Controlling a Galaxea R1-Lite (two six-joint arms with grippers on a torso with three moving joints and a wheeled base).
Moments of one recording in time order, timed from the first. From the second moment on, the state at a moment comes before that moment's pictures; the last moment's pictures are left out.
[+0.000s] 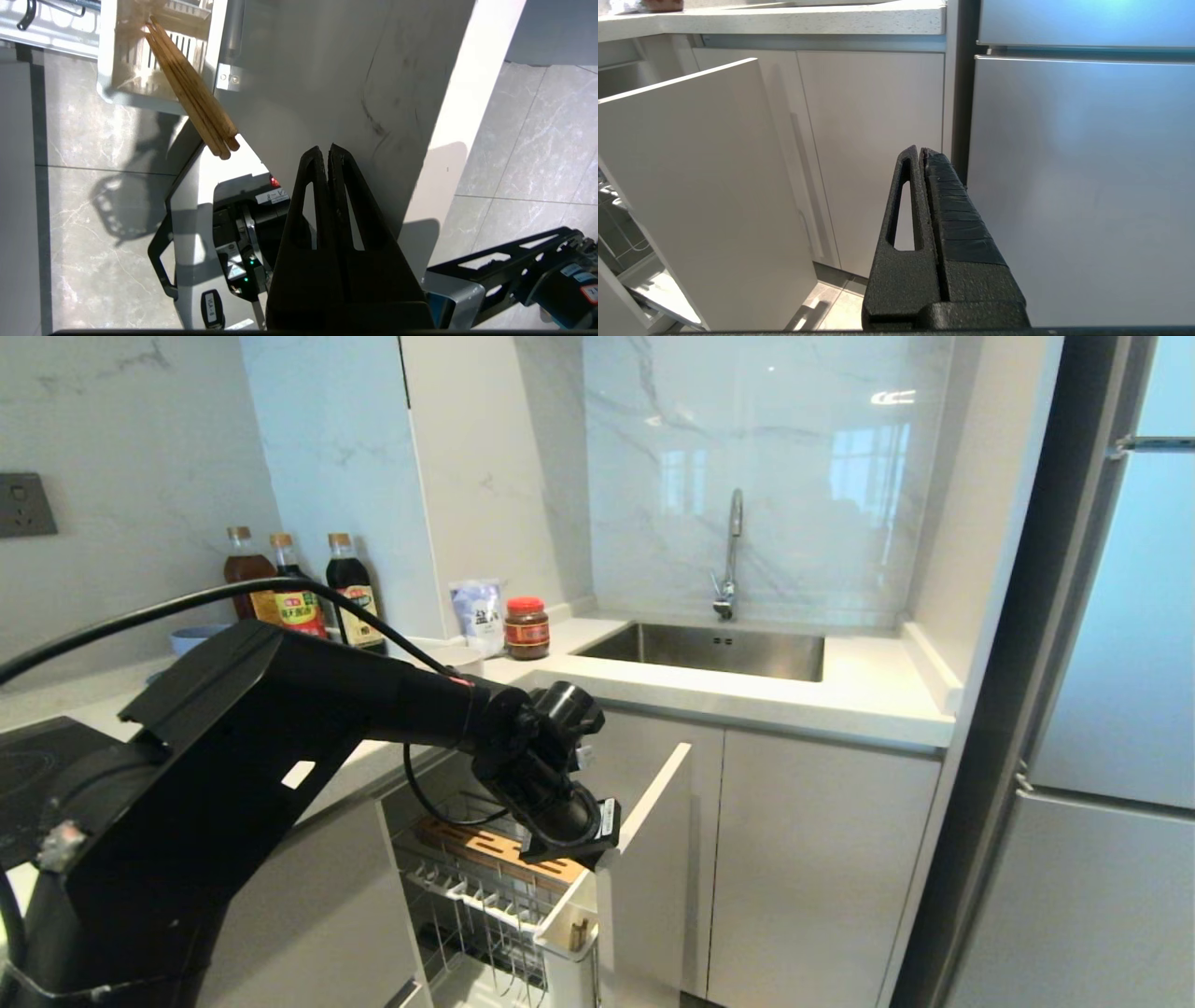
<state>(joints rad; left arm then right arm) -0.55 2.27 -1.62 0.58 -0.26 -0.44 0.00 0.00 0.00 0.00 -0.01 0.04</state>
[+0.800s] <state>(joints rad) -0.59 2.25 -1.60 0.58 -0.28 -0.46 0.00 0.00 0.00 0.00 -0.01 0.04</state>
